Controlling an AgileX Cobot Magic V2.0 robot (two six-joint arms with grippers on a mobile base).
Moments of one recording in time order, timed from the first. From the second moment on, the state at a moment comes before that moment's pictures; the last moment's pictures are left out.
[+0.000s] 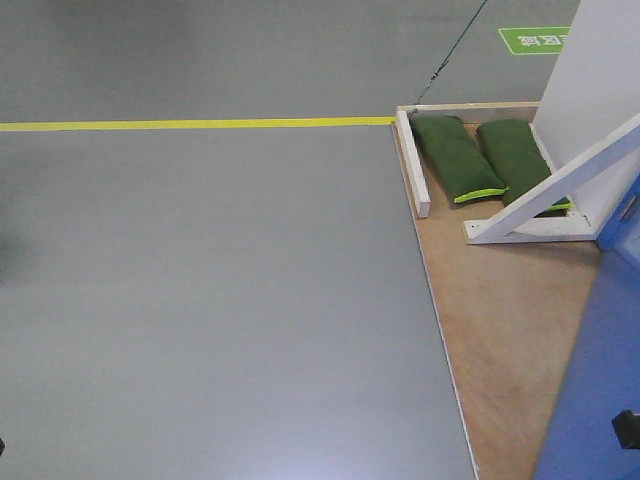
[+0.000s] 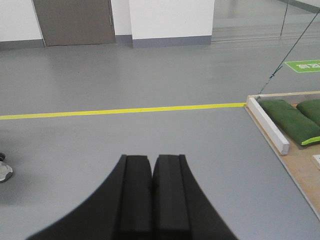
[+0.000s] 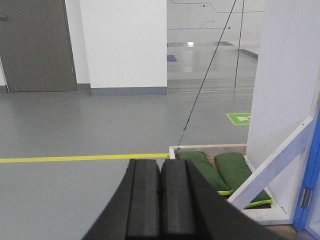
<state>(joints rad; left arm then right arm) 0.02 -0.01 0.03 0.07 0.28 -0.02 0.02 -0.01 0.03 -0.09 0.12 0.09</state>
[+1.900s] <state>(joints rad) 0.02 -0.01 0.03 0.07 0.28 -0.02 -1.04 0.68 -0.82 0.97 -0.22 0.09</state>
